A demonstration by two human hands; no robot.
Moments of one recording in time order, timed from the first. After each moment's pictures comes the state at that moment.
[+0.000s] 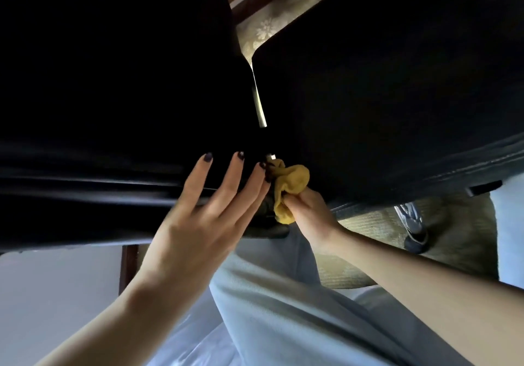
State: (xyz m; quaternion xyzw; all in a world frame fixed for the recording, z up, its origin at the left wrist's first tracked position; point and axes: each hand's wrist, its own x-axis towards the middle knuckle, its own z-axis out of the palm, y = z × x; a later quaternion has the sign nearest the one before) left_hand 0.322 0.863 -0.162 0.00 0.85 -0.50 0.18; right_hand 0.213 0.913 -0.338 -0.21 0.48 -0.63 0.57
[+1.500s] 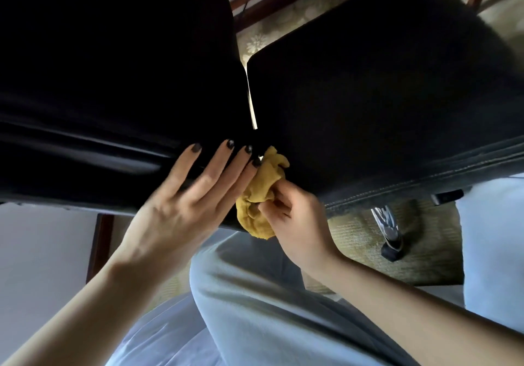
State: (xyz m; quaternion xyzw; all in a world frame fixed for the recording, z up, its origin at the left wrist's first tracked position) left_hand 0.339 0.839 -0.168 0.02 0.86 -0.50 0.07; right_hand 0.233 0.941 -0.283 -0.31 0.61 -0.65 0.34
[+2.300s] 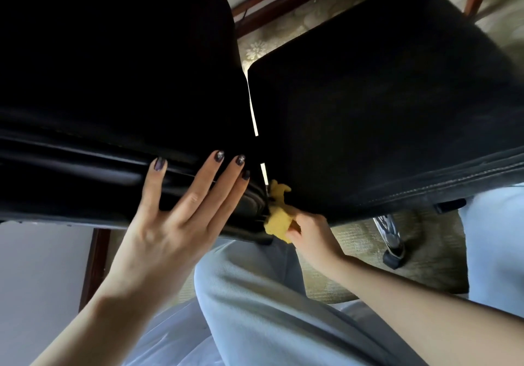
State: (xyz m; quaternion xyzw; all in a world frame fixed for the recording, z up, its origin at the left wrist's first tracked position) left_hand 0.353 0.841 -0.166 -0.02 0.85 -0.52 0.05; right_hand 0.223 0.938 -0.356 -0.40 0.68 -0.48 0.37
